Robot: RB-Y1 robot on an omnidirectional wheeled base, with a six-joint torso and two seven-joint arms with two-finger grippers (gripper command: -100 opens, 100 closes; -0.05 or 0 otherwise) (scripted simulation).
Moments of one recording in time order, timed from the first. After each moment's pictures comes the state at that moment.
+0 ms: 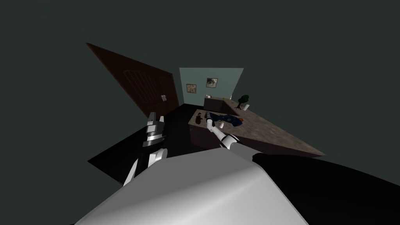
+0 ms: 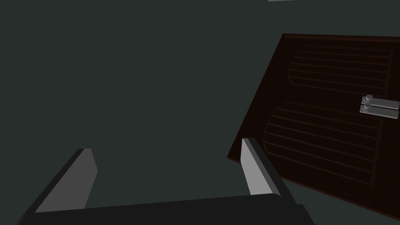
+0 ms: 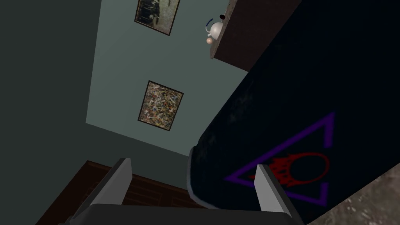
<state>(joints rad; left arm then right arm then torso) 0.52 0.02 -0.04 -2.31 0.00 -0.35 -0.04 -0.49 -0.27 0.37 -1.05 -1.95 -0.61 -1.38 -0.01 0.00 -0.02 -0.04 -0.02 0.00</state>
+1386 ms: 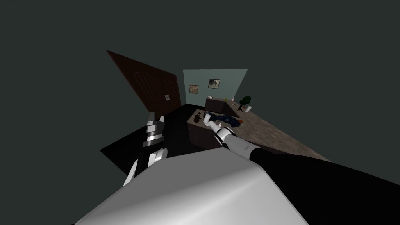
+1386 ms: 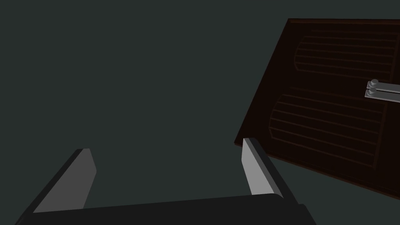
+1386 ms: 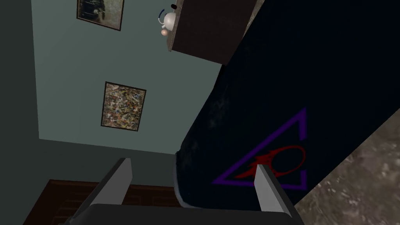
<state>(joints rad) 0.52 0.02 -0.04 -2.31 0.00 -0.35 -0.04 -0.75 -0.20 0.33 -0.80 -2.38 -0.69 -1.13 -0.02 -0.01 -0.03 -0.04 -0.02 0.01</state>
